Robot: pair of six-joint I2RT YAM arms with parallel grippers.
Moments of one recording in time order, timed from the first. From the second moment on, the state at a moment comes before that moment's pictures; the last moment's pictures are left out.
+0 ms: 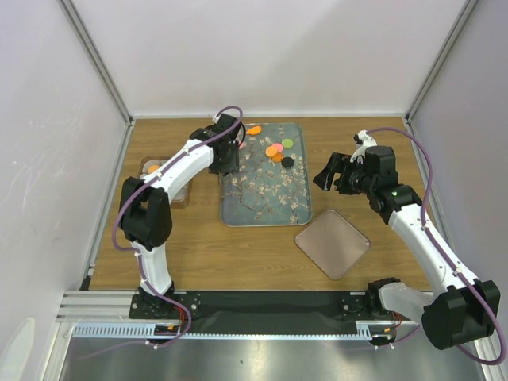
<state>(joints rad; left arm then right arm) -0.46 1.90 1.64 -0.83 -0.24 -0.41 0.25 1.11 0.95 -0.38 -0.29 0.41</state>
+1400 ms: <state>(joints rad) -0.46 1.95 1.65 -0.83 -0.23 -0.42 0.25 1.11 0.95 -0.38 -0.29 0.41</state>
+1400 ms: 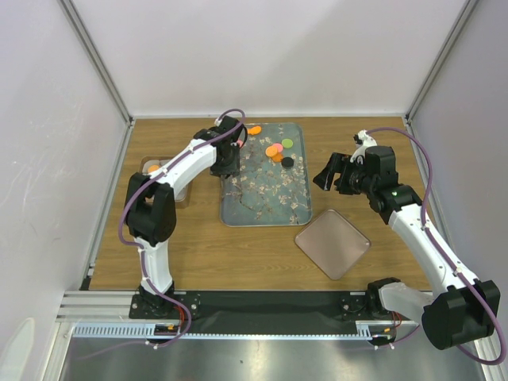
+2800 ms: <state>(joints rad) -0.46 2.02 1.74 -0.90 -0.25 -0.39 0.25 1.11 0.95 -0.38 -0.29 0.41</state>
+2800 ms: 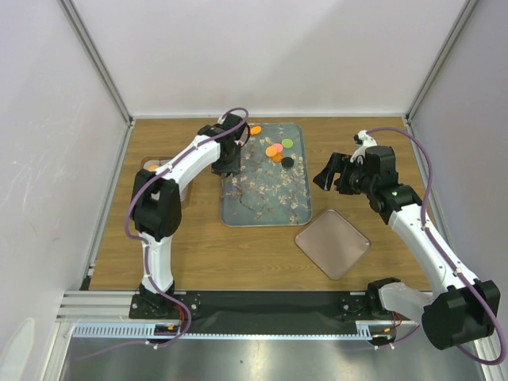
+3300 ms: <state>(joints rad) -0.46 2.03 1.74 -0.90 -0.25 -0.36 0.25 1.11 0.95 -0.38 -0.29 0.41</state>
